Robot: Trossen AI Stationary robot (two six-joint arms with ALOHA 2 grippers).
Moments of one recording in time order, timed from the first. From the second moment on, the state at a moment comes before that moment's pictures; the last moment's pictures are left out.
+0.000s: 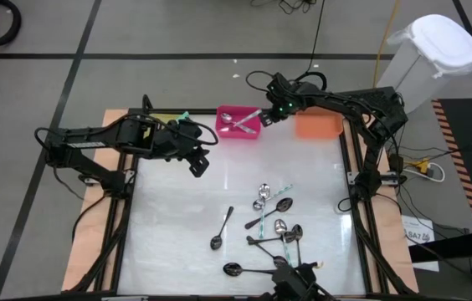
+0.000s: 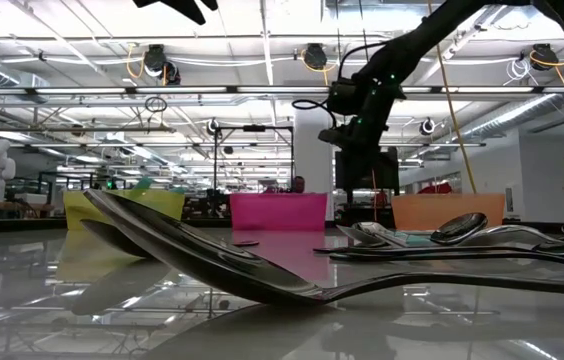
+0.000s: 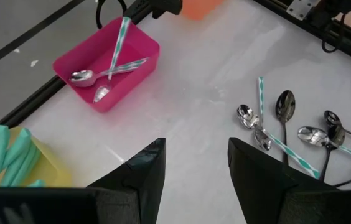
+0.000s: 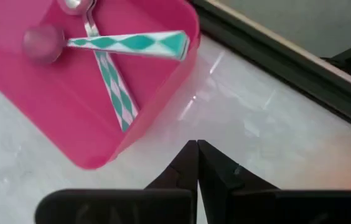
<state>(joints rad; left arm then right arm) -0.03 1.39 1.61 -1.10 -0.37 -0.58 -0.75 1.87 1.42 -0.71 -0.13 0.30</state>
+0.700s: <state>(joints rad) -0.03 1.39 1.61 -1.10 -0.39 -0.59 -0.75 1.88 1.42 -0.47 -0.03 0.38</state>
